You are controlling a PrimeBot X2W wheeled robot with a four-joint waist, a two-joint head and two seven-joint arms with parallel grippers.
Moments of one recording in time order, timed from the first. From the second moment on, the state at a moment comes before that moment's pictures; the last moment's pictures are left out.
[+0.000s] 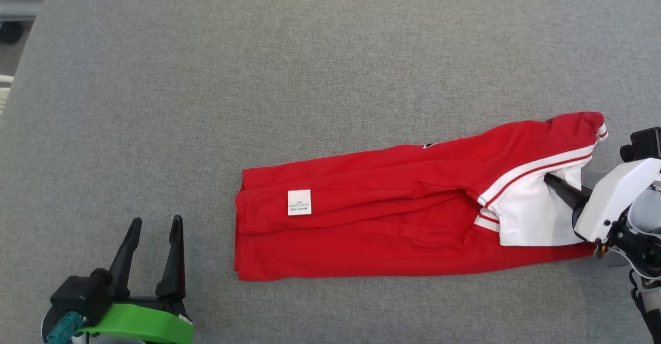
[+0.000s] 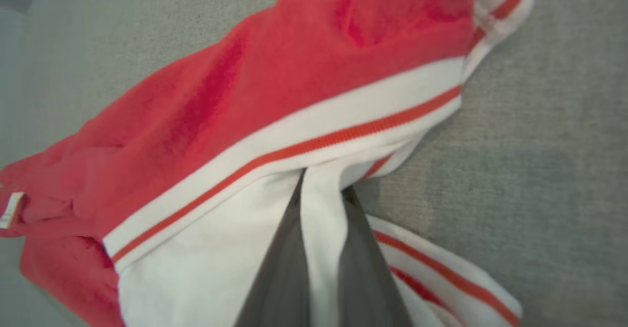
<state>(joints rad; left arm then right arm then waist) 0.01 0.31 -0.24 0.08 -0.55 0.01 -0.26 -0.27 -0.34 -0.06 0.15 0.73 0.13 0.69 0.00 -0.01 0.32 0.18</state>
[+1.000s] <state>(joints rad) 0.02 0.23 -0.21 0.18 -0.43 -0.13 -0.26 -0.14 -0.21 -0.12 -0.12 0.70 0.13 0.79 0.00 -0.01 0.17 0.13</state>
